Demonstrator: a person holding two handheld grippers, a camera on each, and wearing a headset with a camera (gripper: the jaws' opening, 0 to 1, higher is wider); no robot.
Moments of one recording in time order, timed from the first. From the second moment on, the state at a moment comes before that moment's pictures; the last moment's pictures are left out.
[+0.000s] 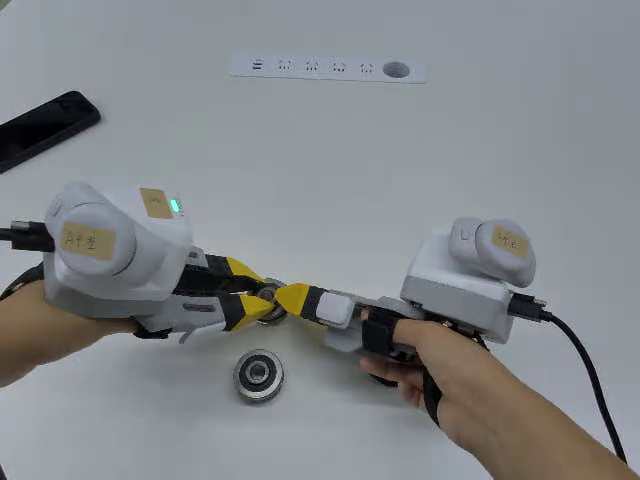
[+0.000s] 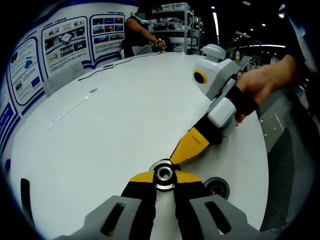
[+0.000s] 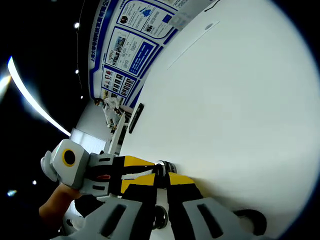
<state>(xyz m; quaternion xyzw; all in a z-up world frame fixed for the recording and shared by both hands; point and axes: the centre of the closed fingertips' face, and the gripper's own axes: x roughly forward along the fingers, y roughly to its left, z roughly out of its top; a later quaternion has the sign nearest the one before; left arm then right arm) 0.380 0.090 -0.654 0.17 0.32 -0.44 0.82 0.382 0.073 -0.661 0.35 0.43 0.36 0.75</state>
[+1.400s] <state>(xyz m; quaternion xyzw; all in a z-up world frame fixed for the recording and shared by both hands) 0.381 0.093 -0.655 0.16 0.33 -0.43 0.83 0.380 0.078 -0.655 0.27 0.41 0.36 0.79</state>
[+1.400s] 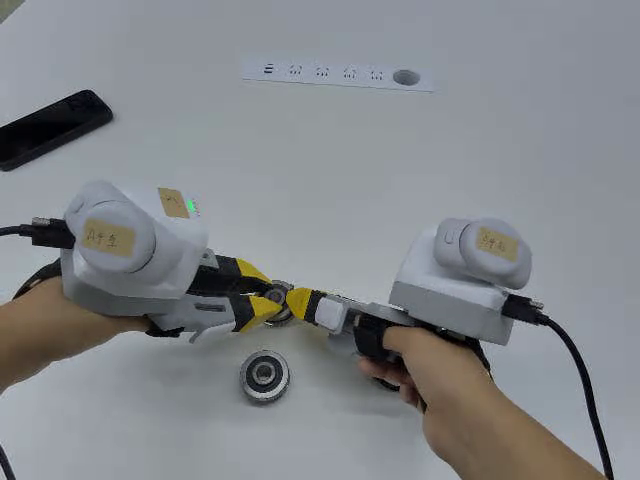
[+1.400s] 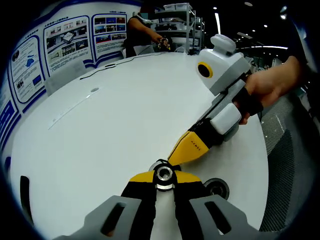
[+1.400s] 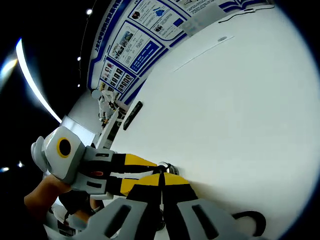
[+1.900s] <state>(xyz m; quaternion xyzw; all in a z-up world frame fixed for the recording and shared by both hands) 0.380 0.092 -0.654 0.15 0.32 -0.43 0.83 0.379 0.087 -0.652 0.27 0.42 0.37 0.78</state>
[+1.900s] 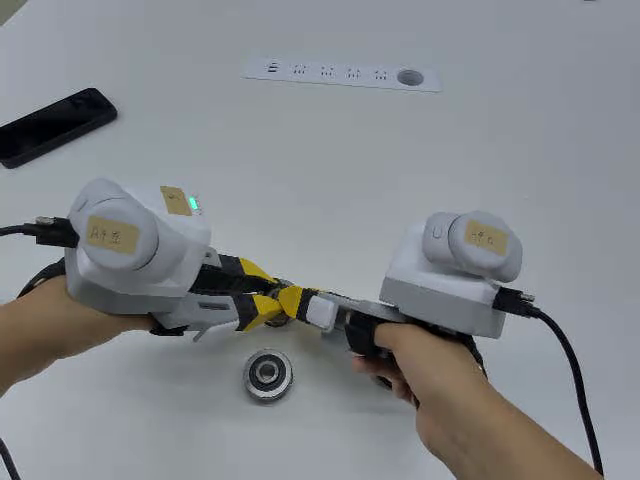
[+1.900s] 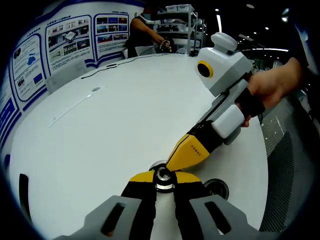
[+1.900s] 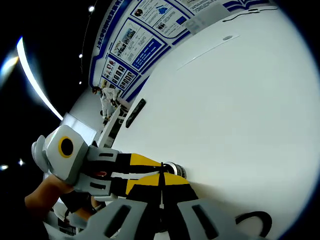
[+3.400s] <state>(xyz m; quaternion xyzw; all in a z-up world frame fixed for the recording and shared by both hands) 0.369 0.103 -0.627 0.12 0.30 -0.39 0.86 0.379 0.087 -0.637 0.33 0.43 0.35 0.77</state>
